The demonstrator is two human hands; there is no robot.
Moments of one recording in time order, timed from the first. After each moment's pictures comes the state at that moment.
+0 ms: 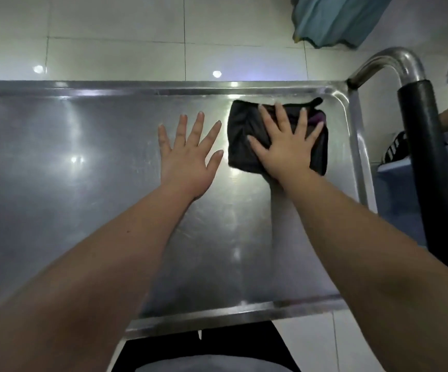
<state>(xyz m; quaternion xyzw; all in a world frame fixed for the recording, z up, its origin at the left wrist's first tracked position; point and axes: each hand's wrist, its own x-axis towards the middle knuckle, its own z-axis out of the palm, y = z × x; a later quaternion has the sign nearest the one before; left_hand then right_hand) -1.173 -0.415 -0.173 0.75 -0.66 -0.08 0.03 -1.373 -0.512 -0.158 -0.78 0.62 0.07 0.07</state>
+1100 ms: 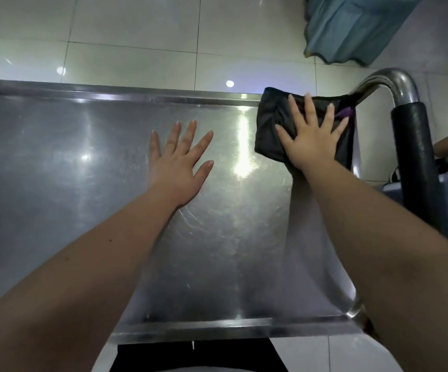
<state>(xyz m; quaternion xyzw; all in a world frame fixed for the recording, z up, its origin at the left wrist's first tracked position) -1.172 -0.413 -0.169 0.75 -0.65 -0.10 0.01 -1.424 -0.576 -0.147 -0.78 0.62 0.08 0.08</state>
